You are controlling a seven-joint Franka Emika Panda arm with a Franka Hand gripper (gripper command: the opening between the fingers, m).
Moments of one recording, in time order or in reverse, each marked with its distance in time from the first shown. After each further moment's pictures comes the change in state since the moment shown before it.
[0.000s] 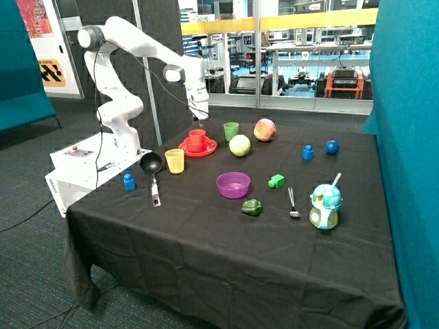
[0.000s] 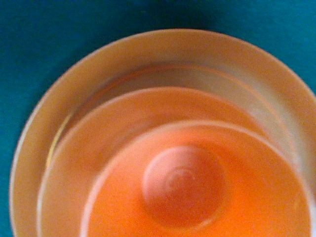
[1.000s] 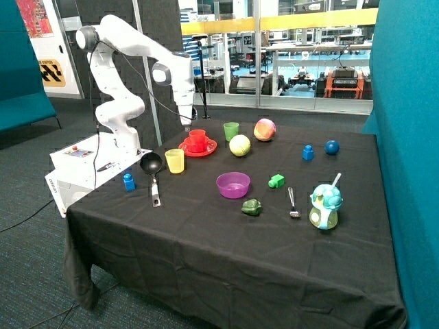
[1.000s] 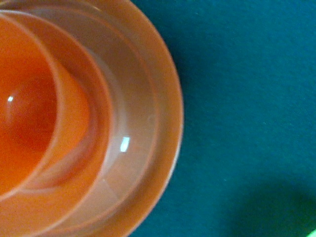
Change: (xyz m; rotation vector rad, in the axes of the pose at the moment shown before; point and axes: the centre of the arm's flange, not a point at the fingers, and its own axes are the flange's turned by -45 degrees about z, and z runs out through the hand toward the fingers) arm -0.068 0.077 -0.013 -0.001 -0.008 0.225
